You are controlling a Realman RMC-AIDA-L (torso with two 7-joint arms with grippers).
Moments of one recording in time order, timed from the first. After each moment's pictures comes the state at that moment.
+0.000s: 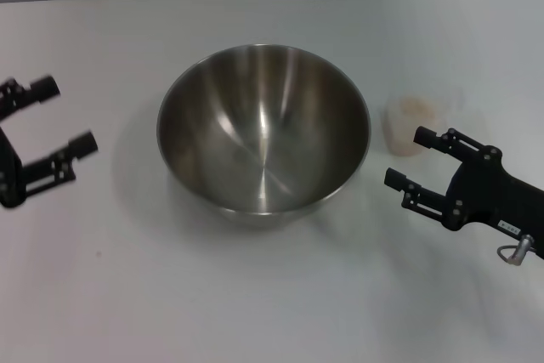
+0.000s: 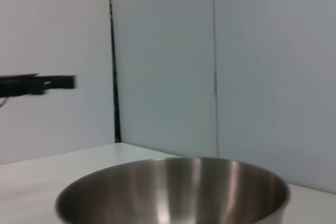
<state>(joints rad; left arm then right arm) -0.20 -1.98 0.91 0.71 1.41 1.66 -1.01 0.34 2.09 -0.31 -0.24 -1.96 -1.57 0.62</state>
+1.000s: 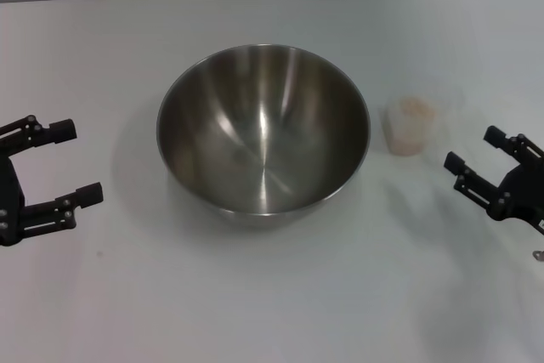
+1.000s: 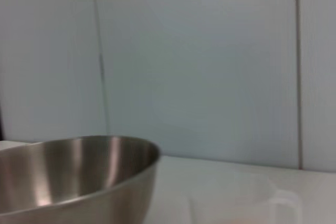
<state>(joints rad) -0.22 -1.94 0.89 0.79 1.61 1.76 -1.08 0.27 2.09 -0.07 -0.16 -1.95 -1.45 0.53</state>
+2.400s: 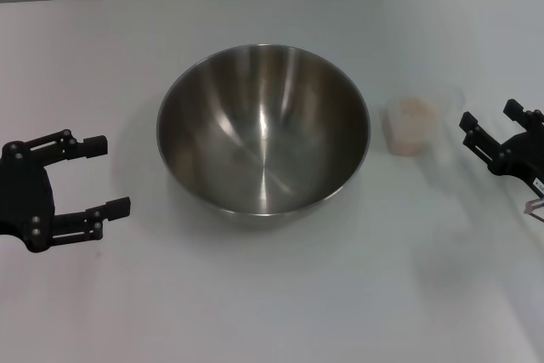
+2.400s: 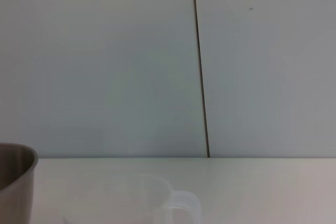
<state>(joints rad) -0.27 -1.98 0.86 0.79 1.74 1.75 -1.11 0.35 2.08 0.17 -0.05 -1.95 -1.21 0.46</state>
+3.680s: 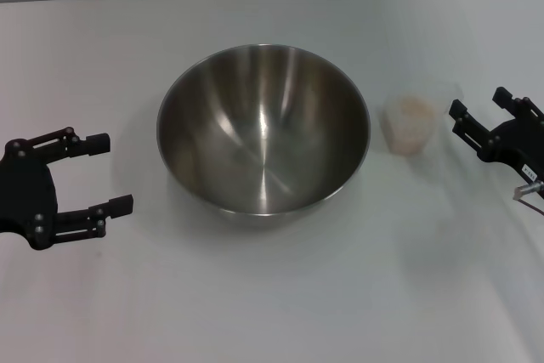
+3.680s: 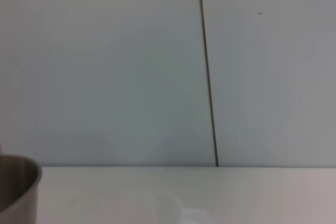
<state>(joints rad) -0.28 -1.98 0.86 0.79 1.74 1.74 -1.11 0.39 2.08 0.19 -0.04 -1.96 -1.20 0.46</state>
